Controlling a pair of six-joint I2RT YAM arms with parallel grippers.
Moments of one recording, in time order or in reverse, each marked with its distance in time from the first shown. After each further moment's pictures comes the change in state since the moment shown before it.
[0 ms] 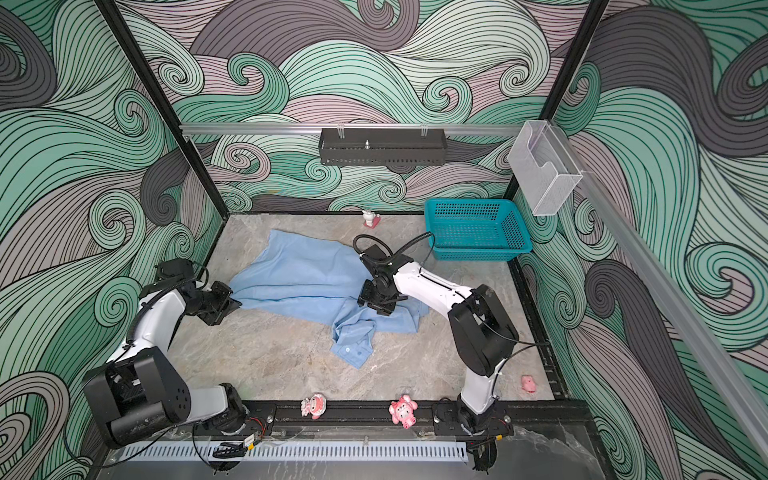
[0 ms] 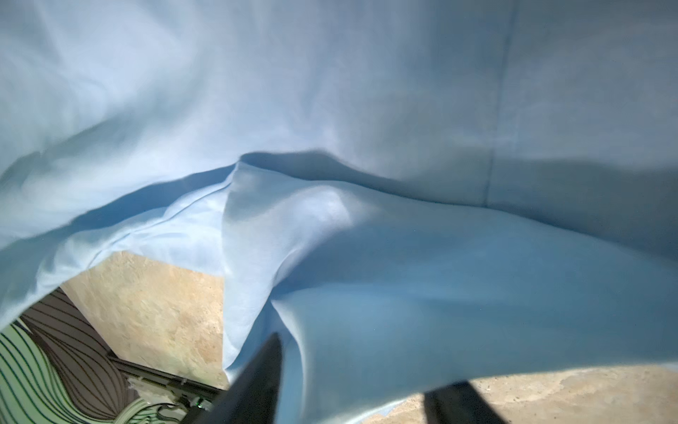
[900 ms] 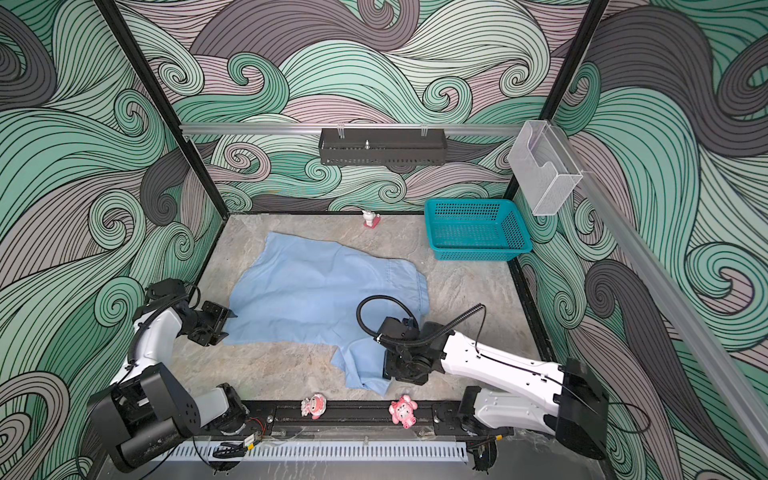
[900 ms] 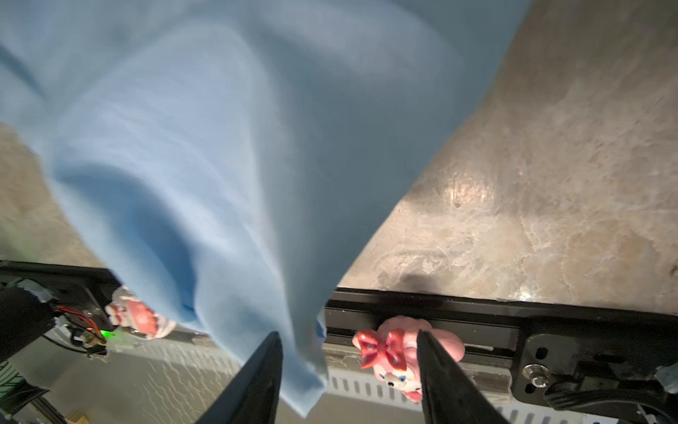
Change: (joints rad) left arm 0.130 -0.139 -0.146 -0.048 -0.084 -0.069; right arm 0.385 -0.669 -0.497 -0.199 0.178 0.218
